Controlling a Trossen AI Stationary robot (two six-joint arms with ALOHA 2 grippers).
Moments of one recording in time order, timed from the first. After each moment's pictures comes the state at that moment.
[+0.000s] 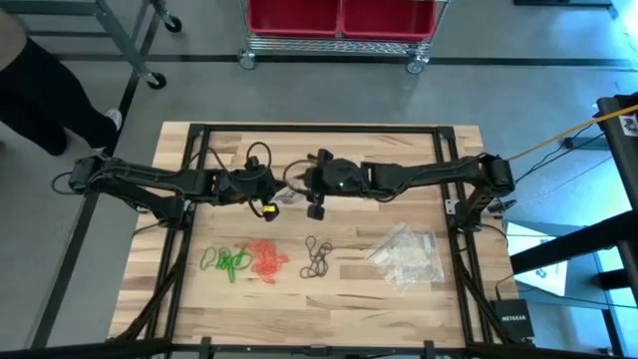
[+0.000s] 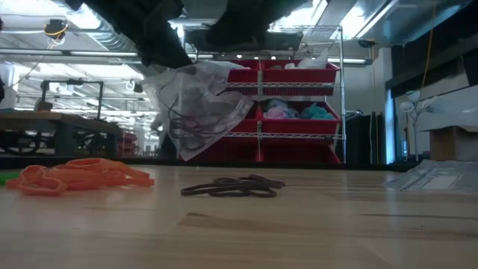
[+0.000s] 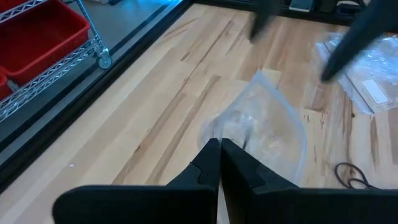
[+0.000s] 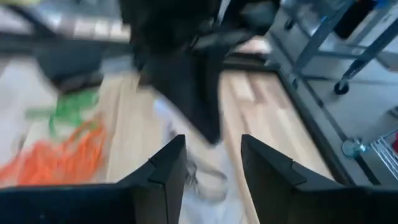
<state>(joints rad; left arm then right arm) -0.01 1.17 0.76 -0.17 -0.45 -0.18 -0.01 1.73 1.37 -0.14 0.19 -0.10</state>
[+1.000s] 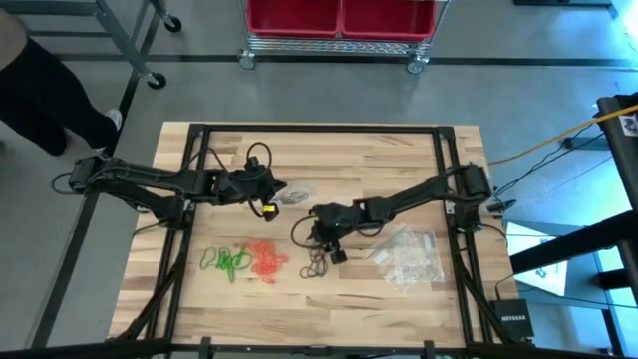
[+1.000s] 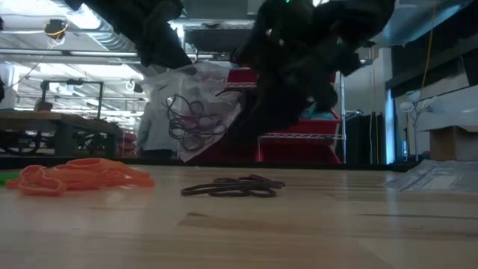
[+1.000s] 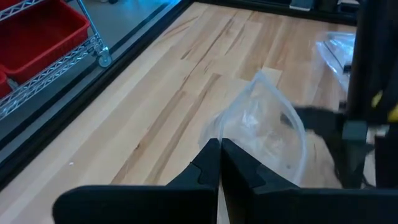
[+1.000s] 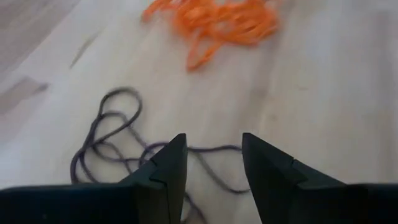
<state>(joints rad) -0.01 1.17 0.76 -0.17 -0.45 -0.19 0.10 1.93 1.05 0.13 -0.20 -0.20</state>
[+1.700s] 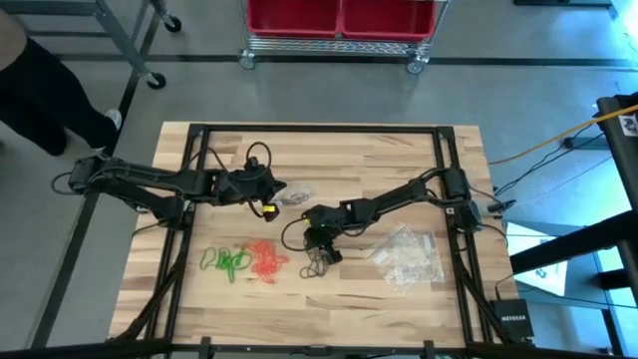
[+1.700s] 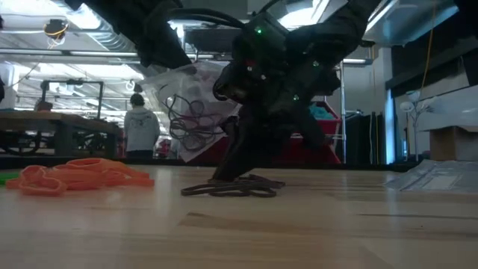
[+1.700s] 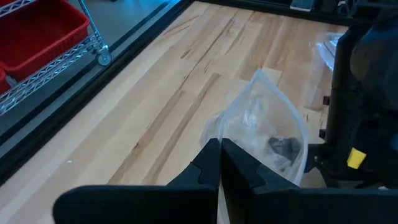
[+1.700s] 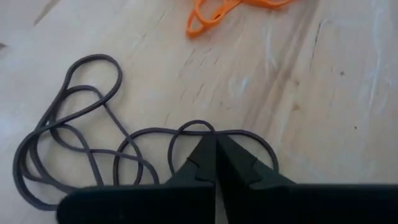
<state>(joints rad) -0.01 1.17 0.76 -0.17 -0.45 -0.20 0.07 2.08 1.18 0.03 -0.24 -0.30</state>
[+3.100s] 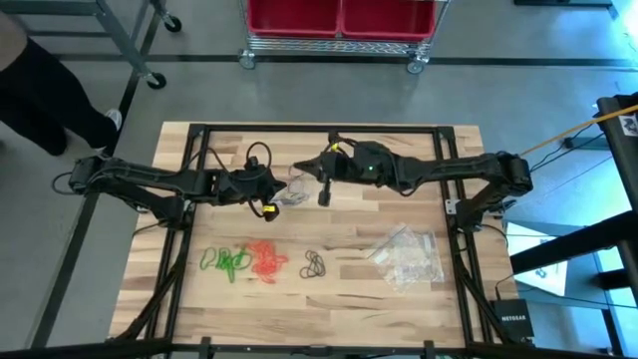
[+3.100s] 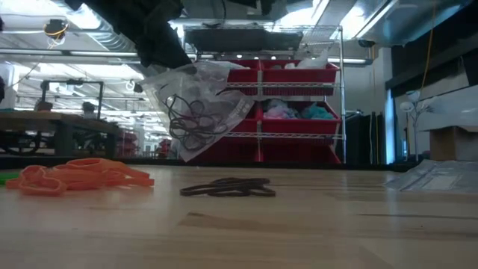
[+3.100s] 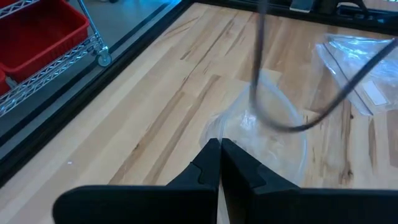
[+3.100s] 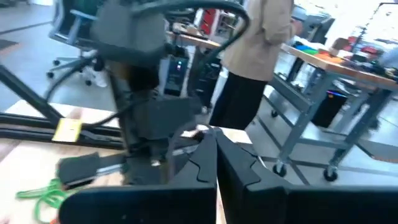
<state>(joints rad) -0.01 1.17 0.76 -0.17 -0.45 -0.20 -0.05 1.58 1.24 0.25 0.08 -0.23</state>
